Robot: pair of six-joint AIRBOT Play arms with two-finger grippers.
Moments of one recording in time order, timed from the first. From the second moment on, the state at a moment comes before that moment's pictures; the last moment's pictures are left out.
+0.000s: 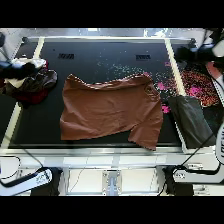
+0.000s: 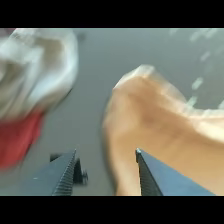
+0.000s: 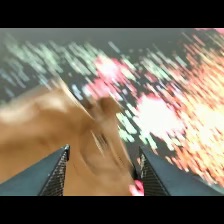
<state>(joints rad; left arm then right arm) 0.30 -1.23 1.35 1.27 -1.02 -1.39 -0.16 -1.41 1.73 -1.37 1.18 1.51</state>
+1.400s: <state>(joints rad) 0.52 -0.92 0.30 0.84 -1.11 -1.62 -0.30 -1.31 1.51 -1.12 1.33 1.37</state>
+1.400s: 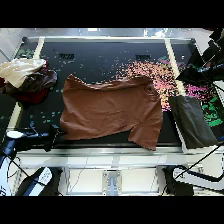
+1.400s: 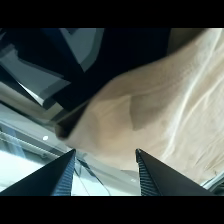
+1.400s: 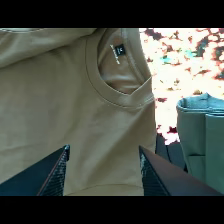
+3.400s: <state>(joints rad) 0.57 -1.03 0.40 0.68 -0.99 -1.38 -0.30 -1.45 0.85 -0.91 1.09 1.24</state>
